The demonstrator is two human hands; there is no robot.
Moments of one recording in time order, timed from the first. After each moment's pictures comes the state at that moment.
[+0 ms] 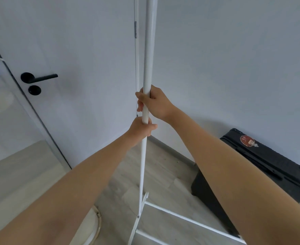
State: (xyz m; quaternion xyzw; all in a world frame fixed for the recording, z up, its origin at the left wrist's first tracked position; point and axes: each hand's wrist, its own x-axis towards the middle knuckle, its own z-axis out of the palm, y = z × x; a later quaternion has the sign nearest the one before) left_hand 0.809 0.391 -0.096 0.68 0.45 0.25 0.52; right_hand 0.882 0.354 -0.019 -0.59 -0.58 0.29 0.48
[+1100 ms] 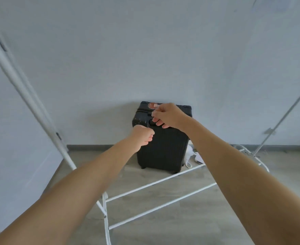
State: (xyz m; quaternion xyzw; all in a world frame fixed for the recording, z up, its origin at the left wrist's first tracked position) left_hand 0.872 0.147 -0.099 0.73 0.31 -0.04 0.61; right_hand 0.924 0.042 -0.045 -0.84 -0.24 0.19 0.44
